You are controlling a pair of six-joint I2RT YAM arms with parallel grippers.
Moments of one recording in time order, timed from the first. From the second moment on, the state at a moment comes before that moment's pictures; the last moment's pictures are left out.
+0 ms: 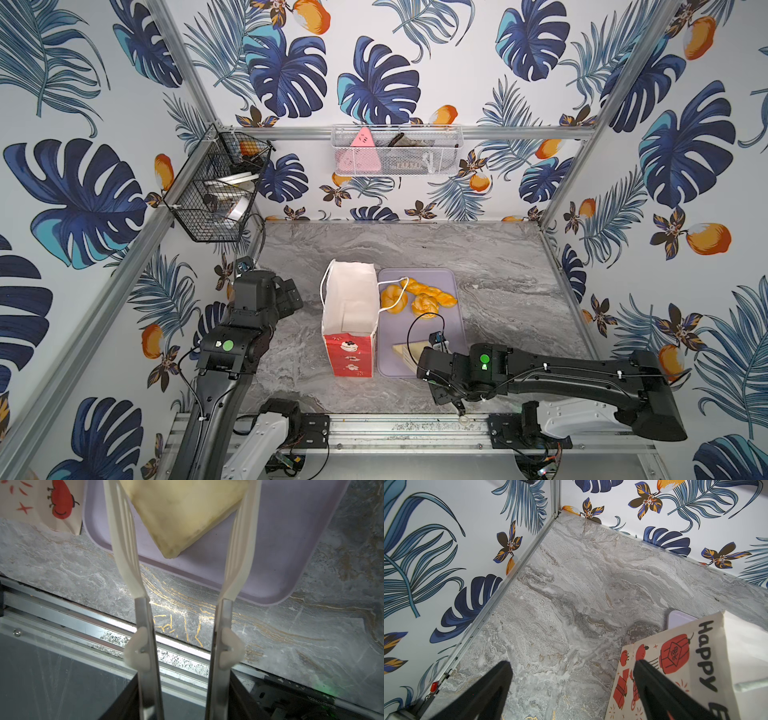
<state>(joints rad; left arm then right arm) -0.05 0.79 1.08 -0.97 -0.35 -0.42 1.35 1.29 0.98 -1.07 0.18 0.99</state>
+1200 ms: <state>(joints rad) -0.05 0.79 1.09 -0.97 -0.35 -0.42 1.38 1.32 1.13 -1.22 0.33 1.03</state>
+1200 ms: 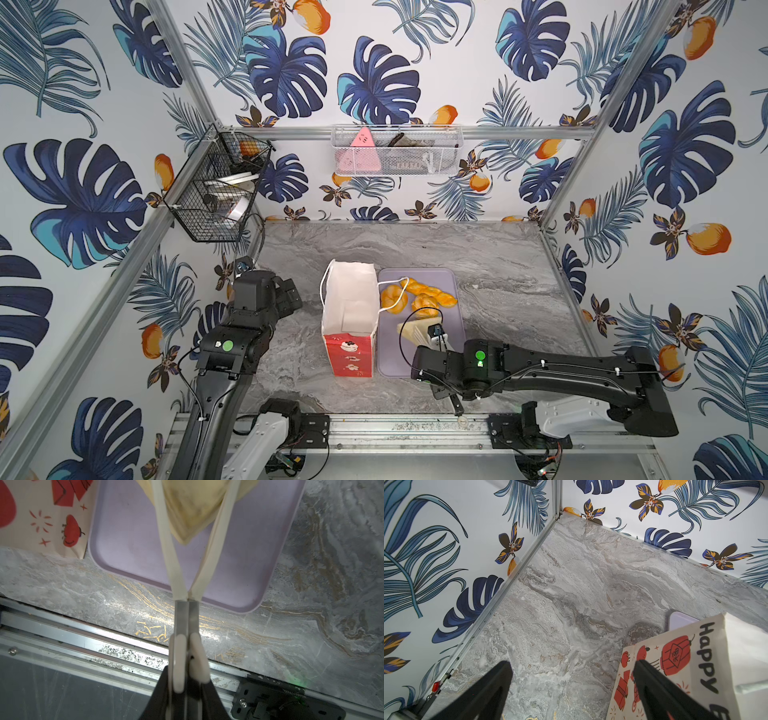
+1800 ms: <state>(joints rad) -0.05 0.79 1.09 -0.97 -0.36 -0.42 1.38 1.28 1.44 -1.38 0.61 0.99</state>
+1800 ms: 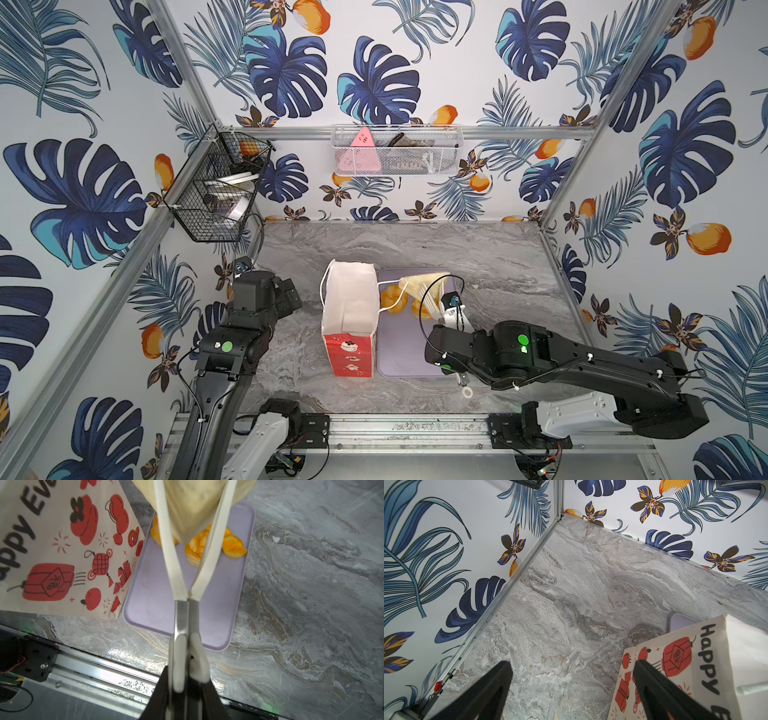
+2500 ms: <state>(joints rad) -0.05 0.76 1.11 -0.98 -0.36 -0.42 1.38 1.28 1.62 -1.47 0.81 0.91</state>
